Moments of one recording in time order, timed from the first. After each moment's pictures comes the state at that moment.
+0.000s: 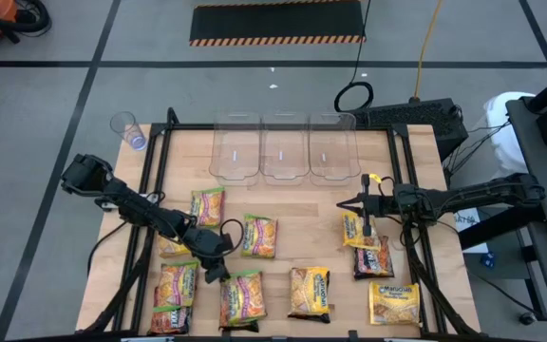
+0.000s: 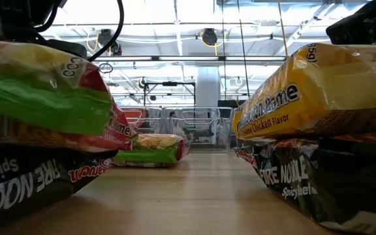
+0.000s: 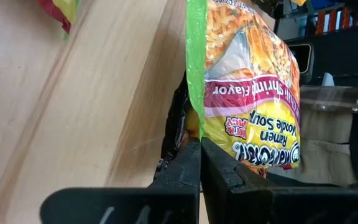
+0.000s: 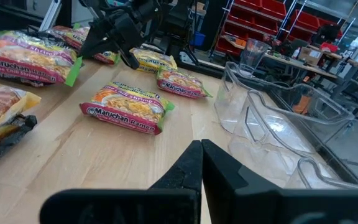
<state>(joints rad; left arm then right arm) -0.42 1.48 0.49 0.29 0.30 -1.06 0.04 0.57 0.02 0.42 0.08 -0.26</state>
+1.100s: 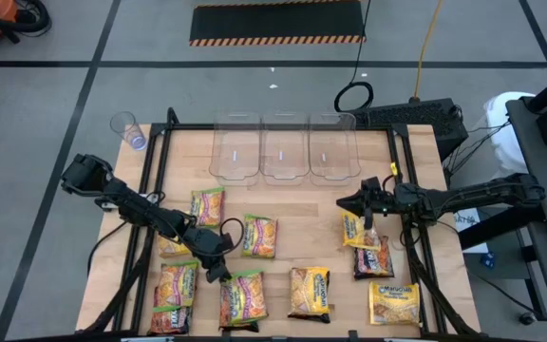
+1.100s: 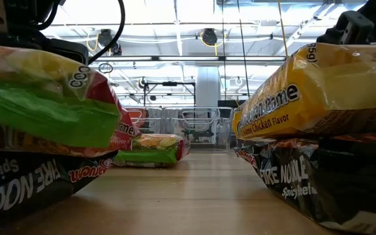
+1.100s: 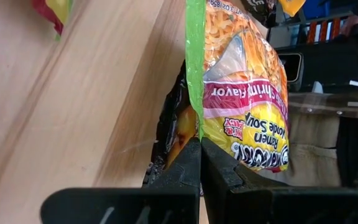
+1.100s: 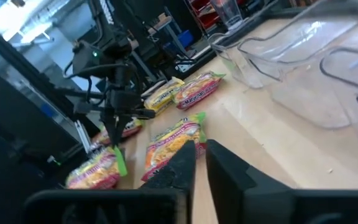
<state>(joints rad) -0.42 1.48 0.49 0.32 0.30 -1.11 0.04 0.57 0.02 0.45 0.10 0.64</state>
